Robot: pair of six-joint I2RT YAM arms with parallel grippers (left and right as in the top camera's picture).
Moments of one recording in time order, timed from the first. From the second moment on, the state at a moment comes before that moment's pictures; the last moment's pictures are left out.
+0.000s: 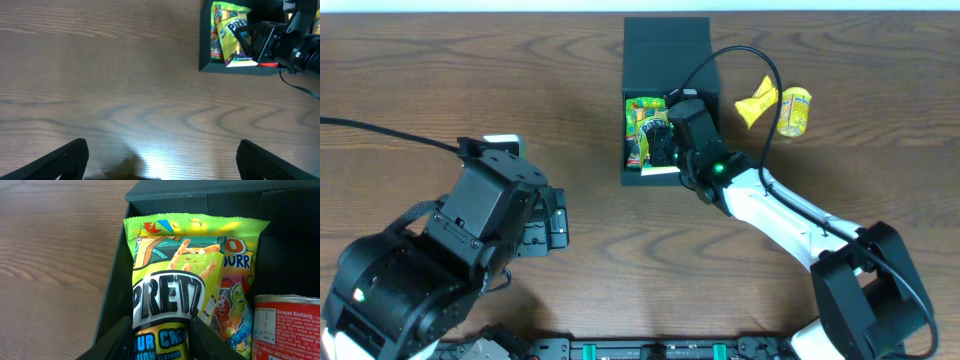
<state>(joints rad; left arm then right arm) -0.64 1.13 1.71 -1.62 -0.29 -0.59 0.55 1.71 1.02 -0.06 0.01 0.53</state>
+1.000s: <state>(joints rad) -0.64 1.13 1.71 -1.62 -0.29 -0.59 0.56 1.67 1.02 -0.19 0.13 0.63</state>
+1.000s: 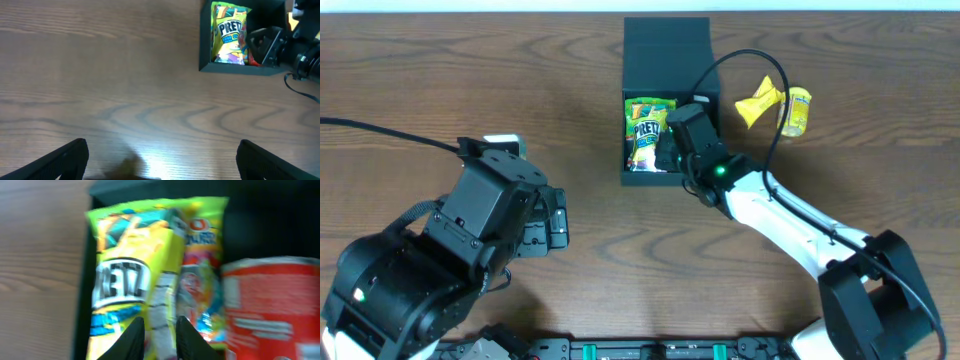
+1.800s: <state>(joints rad) -0.64 1.13 1.71 -1.62 -0.29 -0.59 0.56 1.84 1.02 -0.02 0.24 0.62</state>
